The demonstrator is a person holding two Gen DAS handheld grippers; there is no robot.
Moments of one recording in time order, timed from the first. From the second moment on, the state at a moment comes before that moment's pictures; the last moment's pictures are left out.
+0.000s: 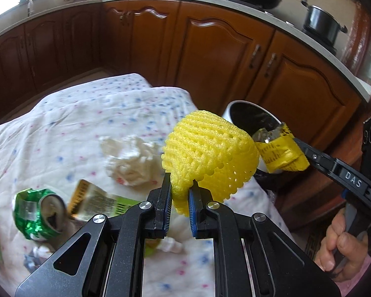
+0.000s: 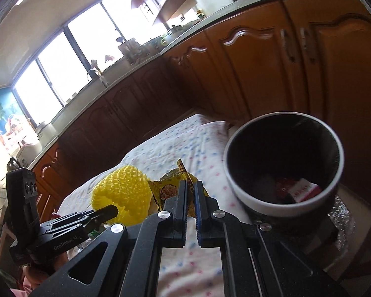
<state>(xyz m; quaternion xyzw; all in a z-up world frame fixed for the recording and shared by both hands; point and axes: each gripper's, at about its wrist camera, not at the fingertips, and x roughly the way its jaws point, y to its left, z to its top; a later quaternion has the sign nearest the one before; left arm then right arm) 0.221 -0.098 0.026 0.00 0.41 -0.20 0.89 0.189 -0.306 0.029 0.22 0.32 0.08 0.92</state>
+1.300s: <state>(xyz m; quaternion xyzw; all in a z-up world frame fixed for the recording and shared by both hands) 0.248 -0.218 0.040 0.08 0.40 -0.24 0.88 0.169 -0.398 0.037 0.24 0.28 0.00 0.93</state>
